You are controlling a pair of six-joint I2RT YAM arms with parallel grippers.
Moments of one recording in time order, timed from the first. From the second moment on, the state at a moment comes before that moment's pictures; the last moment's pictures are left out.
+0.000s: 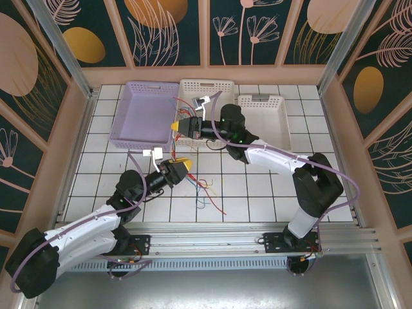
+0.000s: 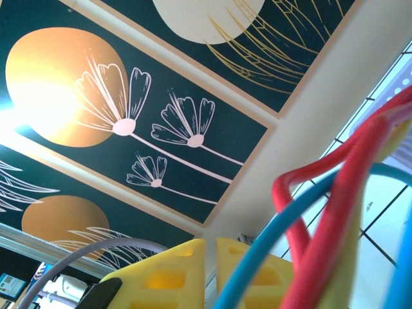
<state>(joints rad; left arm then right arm) -0.72 0.88 0.26 0.72 0.28 -0.90 0.74 1.67 1.14 0.58 -0.74 1.02</state>
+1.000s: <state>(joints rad) -0.73 0.86 0.22 0.65 0.40 -0.87 0.60 1.35 1.04 0.21 -0.74 0.81</state>
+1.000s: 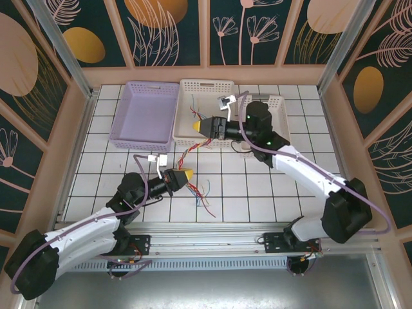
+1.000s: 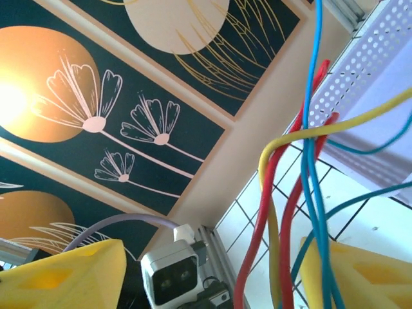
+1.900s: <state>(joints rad) -0.73 1.06 0.67 0.26 0.37 -0.72 0.40 0.78 0.97 -0.47 -0.25 0.58</state>
